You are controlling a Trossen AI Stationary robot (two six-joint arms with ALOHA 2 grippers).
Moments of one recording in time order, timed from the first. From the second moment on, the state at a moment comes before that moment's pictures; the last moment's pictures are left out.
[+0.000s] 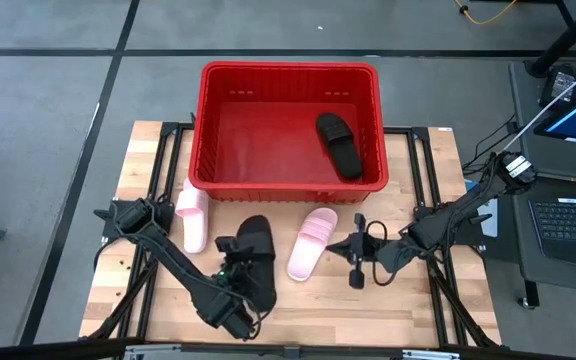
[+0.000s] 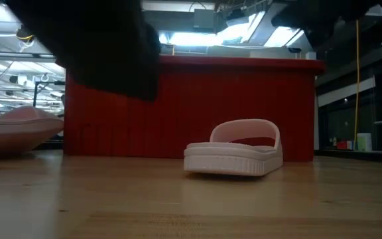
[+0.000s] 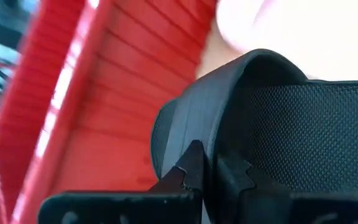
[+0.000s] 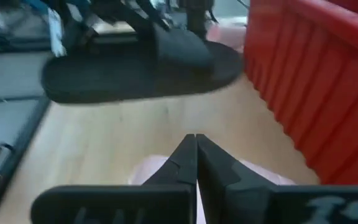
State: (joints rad) left arm -0.72 2.03 1.70 -1.57 -0.97 -1.08; right arm 0.60 1.31 0.68 0.19 0.64 0.33
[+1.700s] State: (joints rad) left arm -0.71 2.03 1.70 -1.46 -1.26 -0.92; right arm 0.51 1.84 1.53 -0.32 0.67 -0.10
